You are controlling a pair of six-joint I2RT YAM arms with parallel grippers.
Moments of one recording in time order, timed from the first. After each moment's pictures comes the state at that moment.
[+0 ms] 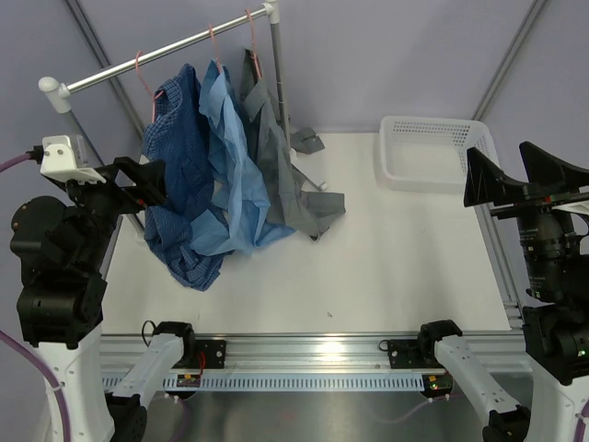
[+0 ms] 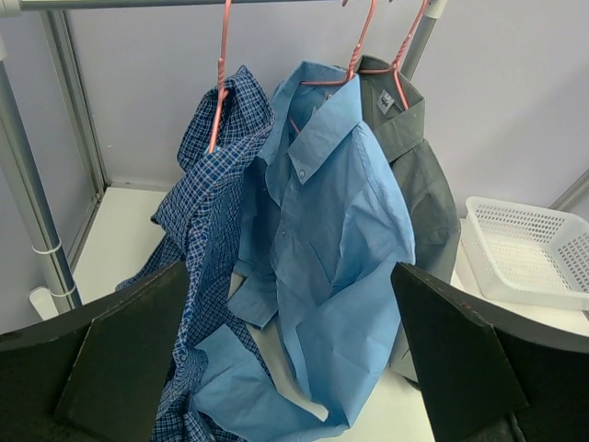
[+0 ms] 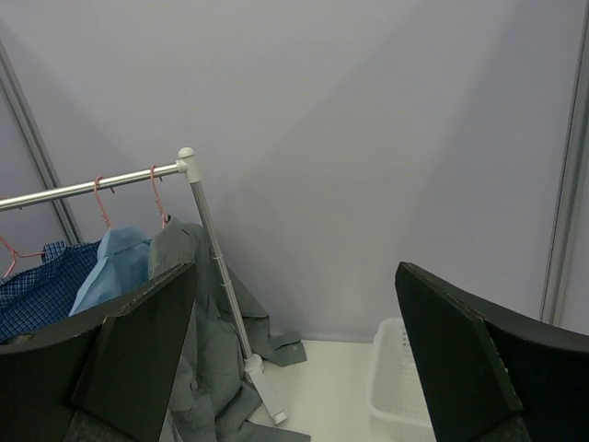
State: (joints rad) left arm -0.06 0.79 1.60 -0.77 0.03 -0.22; right arm 0.18 0.67 1.52 -0.38 0.00 0.15
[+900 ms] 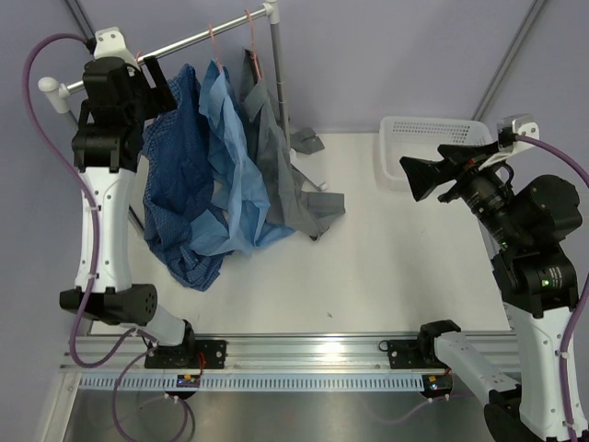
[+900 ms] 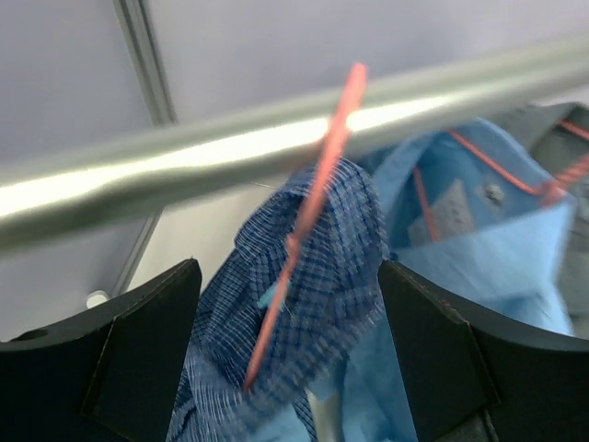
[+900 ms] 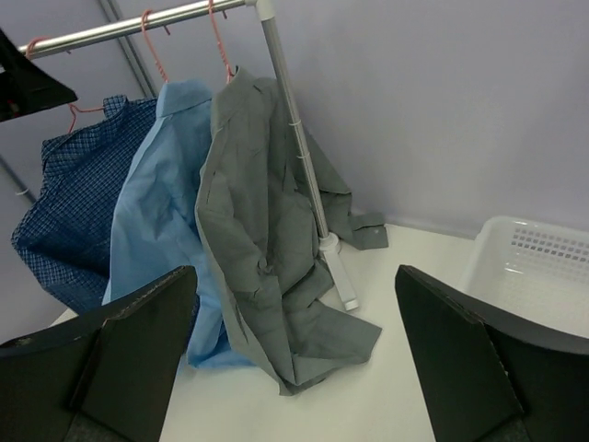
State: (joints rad) left arm -0.04 1.51 2.06 -0.76 -0.22 -0.19; right arm 0.19 0.84 1.47 -0.48 -0.28 0.23
